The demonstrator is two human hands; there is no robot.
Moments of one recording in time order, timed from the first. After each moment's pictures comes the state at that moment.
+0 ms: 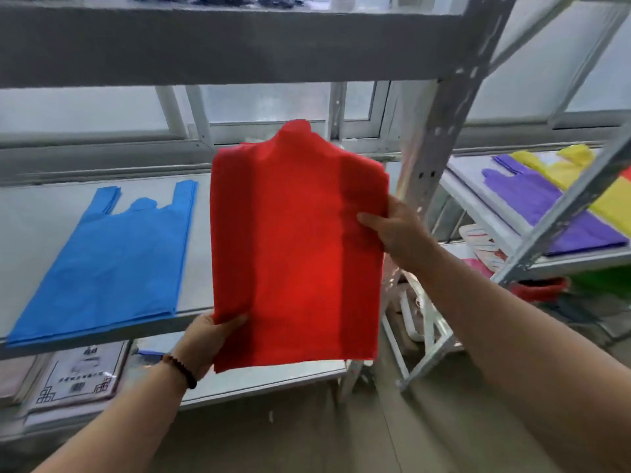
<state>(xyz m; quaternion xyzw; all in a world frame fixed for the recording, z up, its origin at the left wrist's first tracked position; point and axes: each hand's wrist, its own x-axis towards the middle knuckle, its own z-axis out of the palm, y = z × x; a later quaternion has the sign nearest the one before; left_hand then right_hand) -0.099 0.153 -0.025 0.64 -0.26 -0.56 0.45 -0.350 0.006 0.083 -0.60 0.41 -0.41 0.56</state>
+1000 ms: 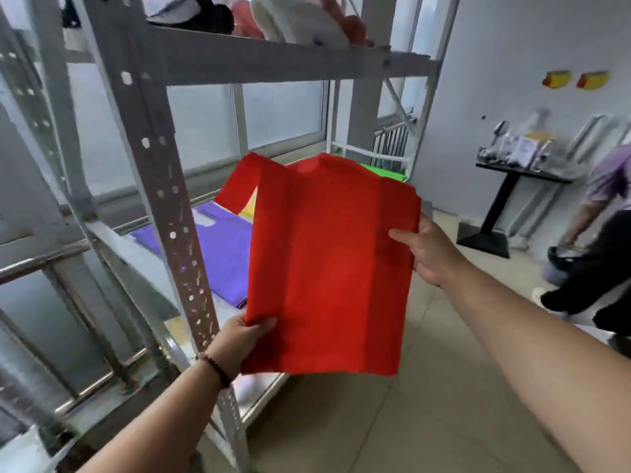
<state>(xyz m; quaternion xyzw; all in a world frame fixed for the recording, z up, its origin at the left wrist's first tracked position) -0.647 -0.054 0.005 0.42 -0.50 -0.70 0.29 -0.913 0.034 0.129 -0.34 0.60 -0.64 0.34</state>
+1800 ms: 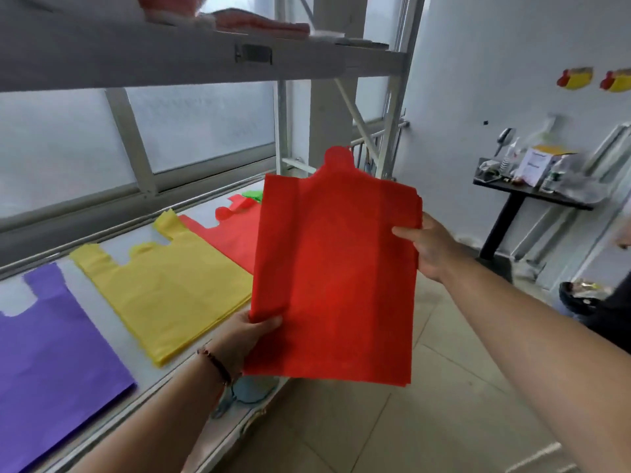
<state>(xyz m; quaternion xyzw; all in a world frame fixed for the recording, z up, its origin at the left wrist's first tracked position) -1.076 -0.232 0.017 0.43 -0.51 -0.71 0.22 -1.353 -0.148 0.131 -0.33 0.59 -0.63 0.38</state>
